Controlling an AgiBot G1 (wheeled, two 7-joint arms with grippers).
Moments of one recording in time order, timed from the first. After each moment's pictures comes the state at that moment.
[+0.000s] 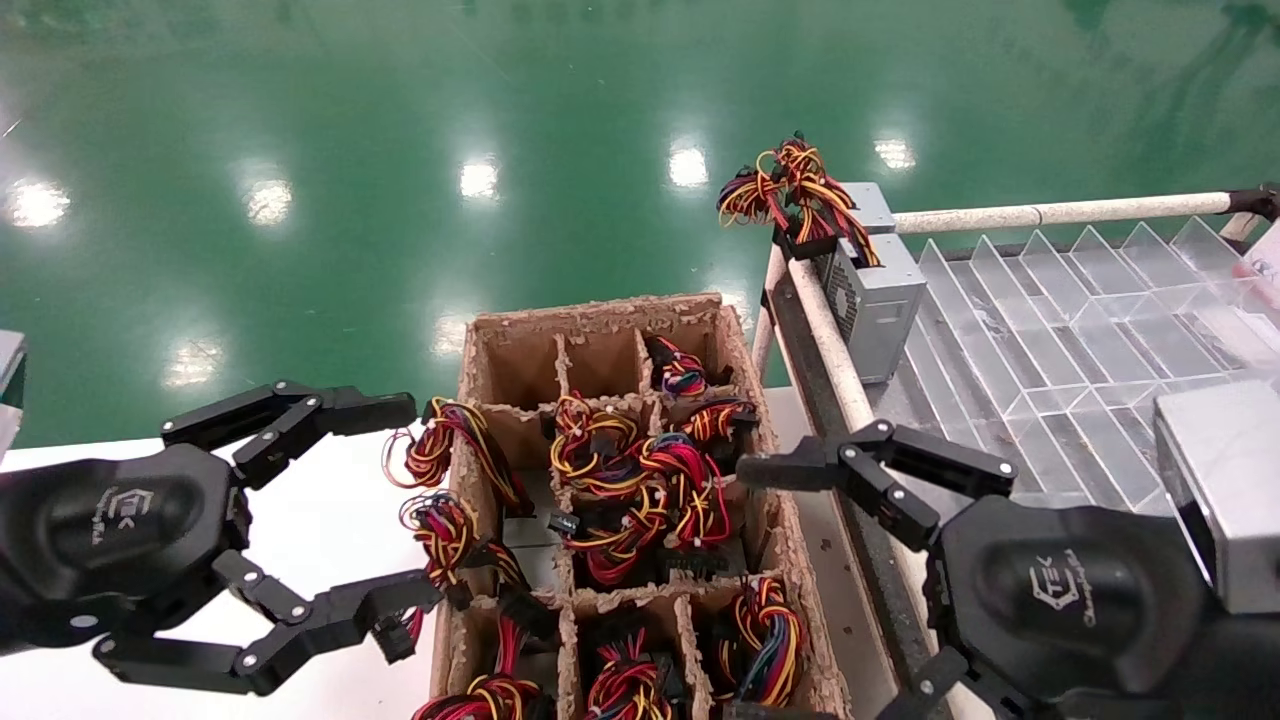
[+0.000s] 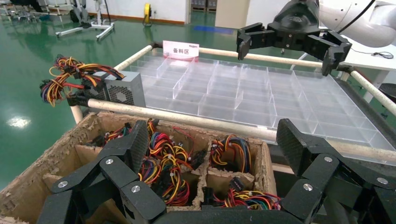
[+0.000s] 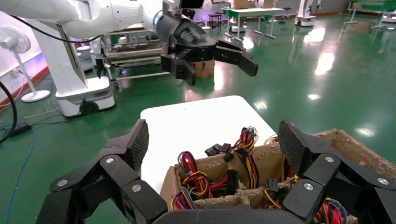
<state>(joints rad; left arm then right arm) -1.08 0.53 0.43 -1.21 0.60 1.39 -0.10 1.05 -0.60 -0.26 1.31 -0.72 -1.50 0.20</state>
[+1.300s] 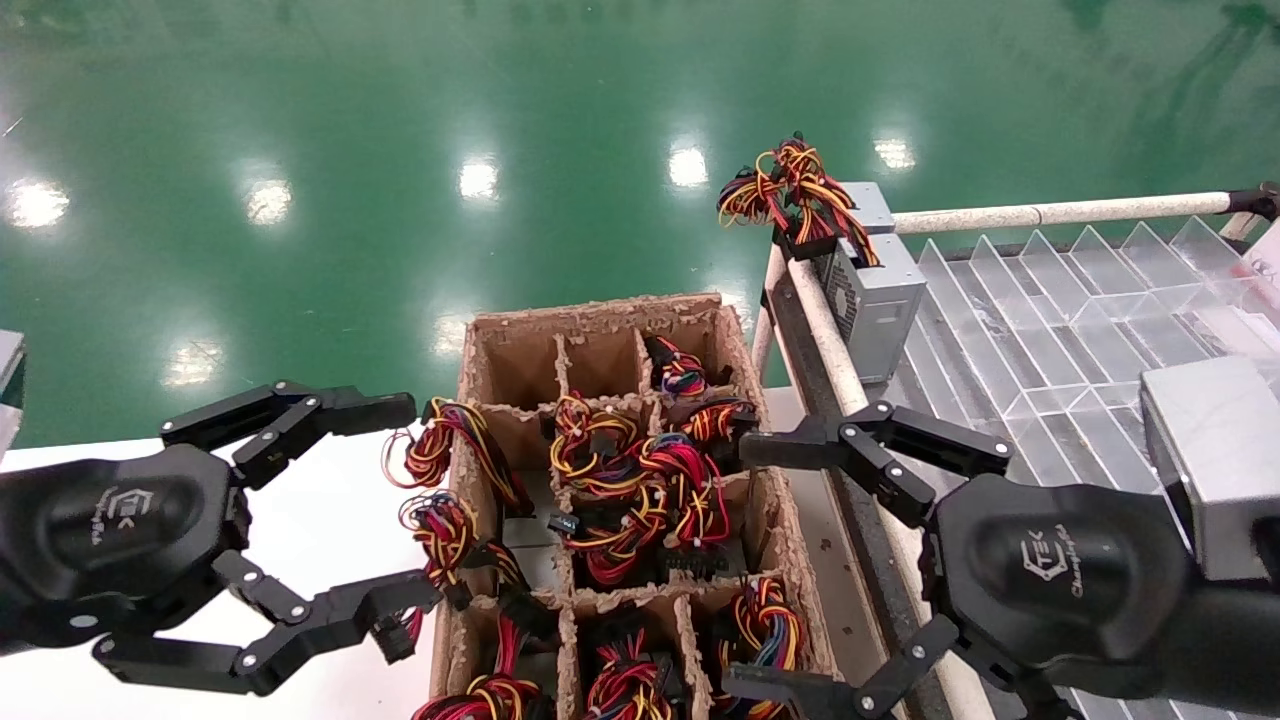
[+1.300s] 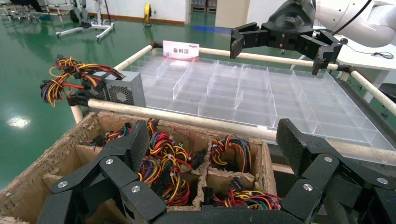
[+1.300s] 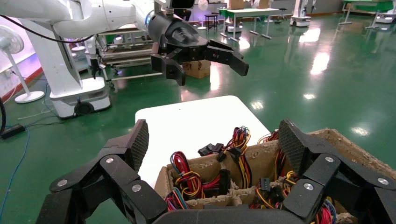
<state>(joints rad) -1.08 0.53 0.43 -1.21 0.60 1.39 -0.10 1.08 -0.61 -0.28 1.28 -0.73 -1.50 0.19</state>
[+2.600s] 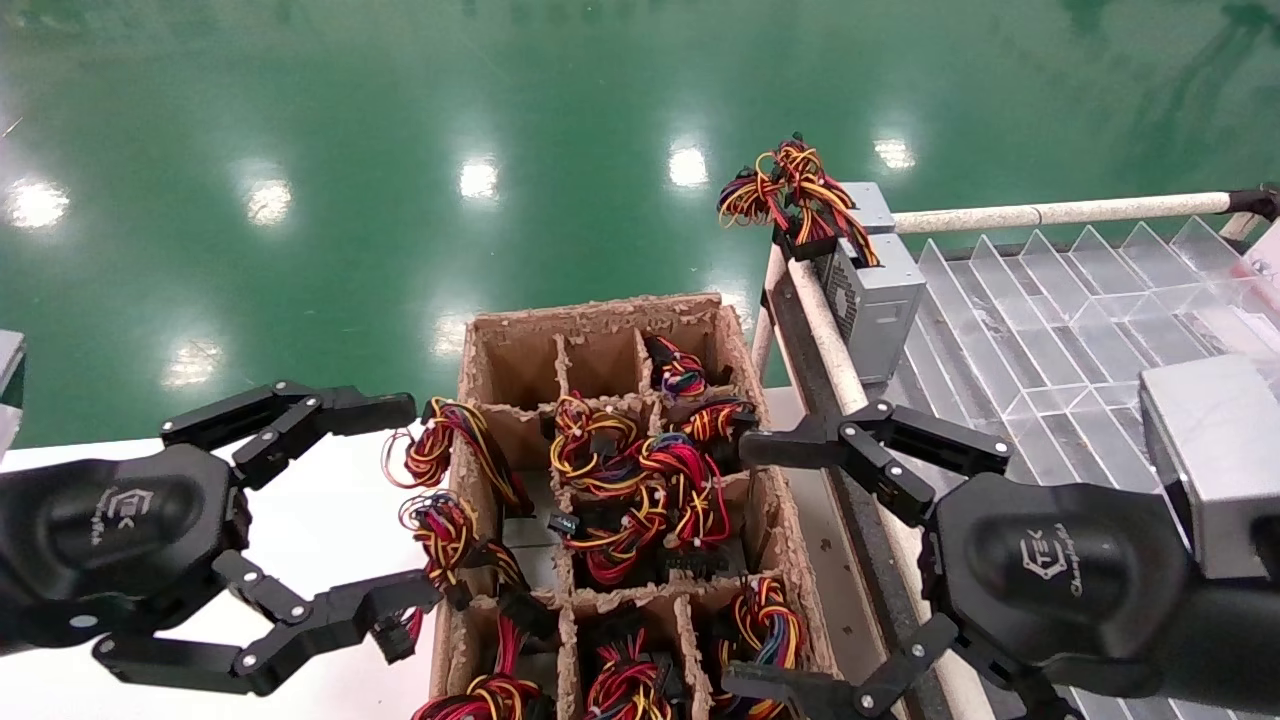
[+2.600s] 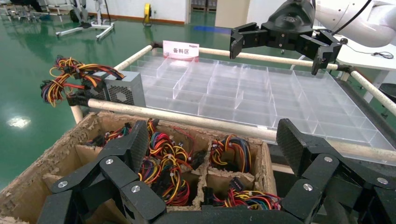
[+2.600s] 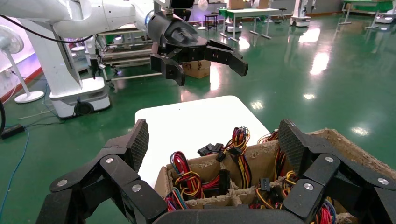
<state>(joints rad) -1.08 0.53 0.43 -1.21 0.60 1.39 -0.10 1.08 -0.61 -0.28 1.28 -0.73 -1.49 0.19</state>
